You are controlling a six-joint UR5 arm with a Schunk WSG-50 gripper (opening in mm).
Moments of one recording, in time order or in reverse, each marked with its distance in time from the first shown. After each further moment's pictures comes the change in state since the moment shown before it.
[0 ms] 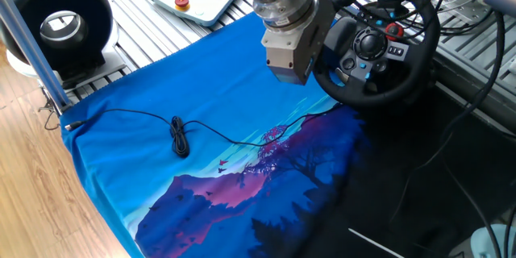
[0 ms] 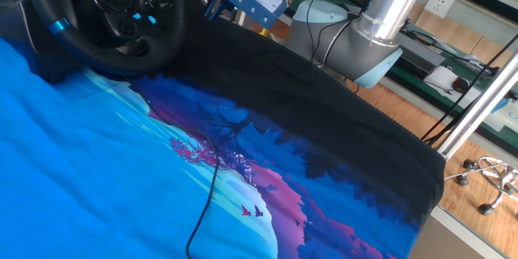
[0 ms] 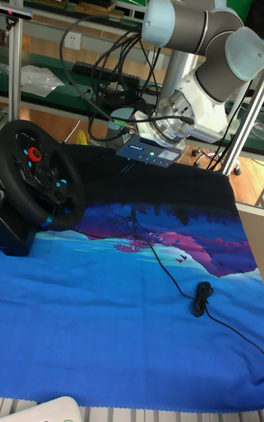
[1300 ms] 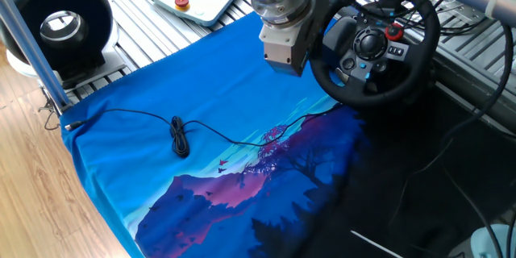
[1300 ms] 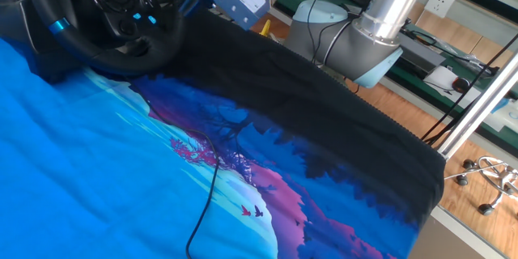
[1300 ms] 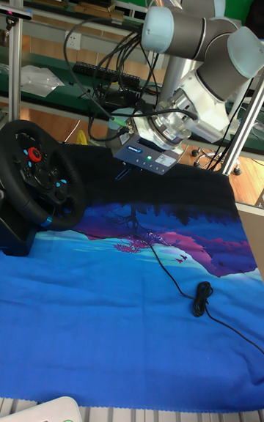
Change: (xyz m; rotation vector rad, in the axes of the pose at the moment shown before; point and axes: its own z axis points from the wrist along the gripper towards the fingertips) arm -0.024 -0.019 -0.001 0.076 -0.096 0.064
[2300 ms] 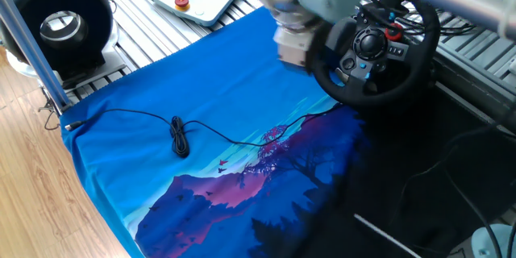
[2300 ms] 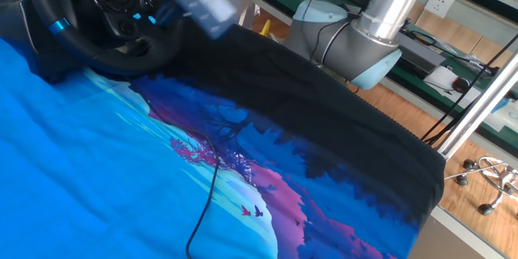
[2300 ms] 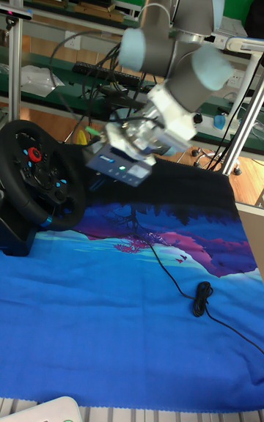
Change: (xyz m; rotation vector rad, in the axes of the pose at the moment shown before) arm -0.007 -0.045 0.062 0.078 -0.074 -0.001
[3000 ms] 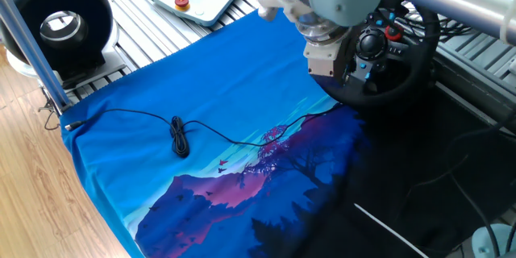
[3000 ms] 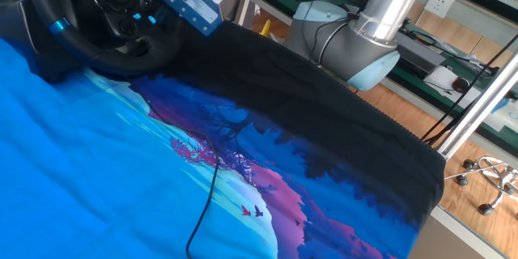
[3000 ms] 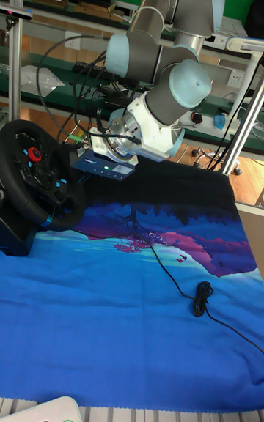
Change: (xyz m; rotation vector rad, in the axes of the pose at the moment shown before) arm 0.063 0.020 0.029 -0.105 0.209 -0.044
